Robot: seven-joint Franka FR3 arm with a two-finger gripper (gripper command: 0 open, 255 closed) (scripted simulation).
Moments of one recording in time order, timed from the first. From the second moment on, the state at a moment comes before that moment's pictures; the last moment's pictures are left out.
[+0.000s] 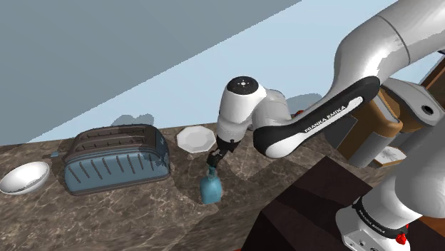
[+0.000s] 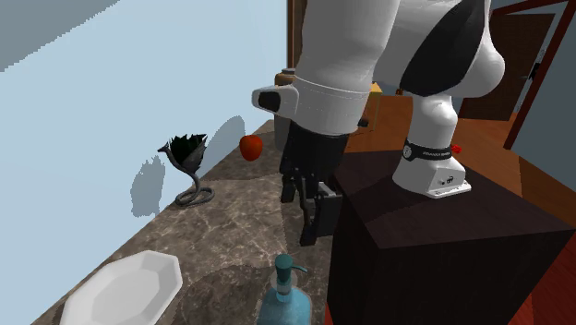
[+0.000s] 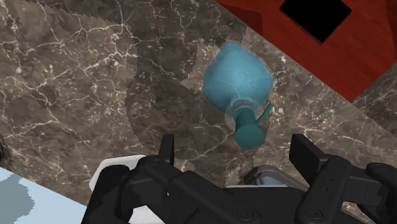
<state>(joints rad) -0.01 0.13 0.65 -2.33 -0.39 2.49 0.74</state>
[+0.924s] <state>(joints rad) 0.10 0.39 0.54 -2.21 -0.67 2.55 0.96</state>
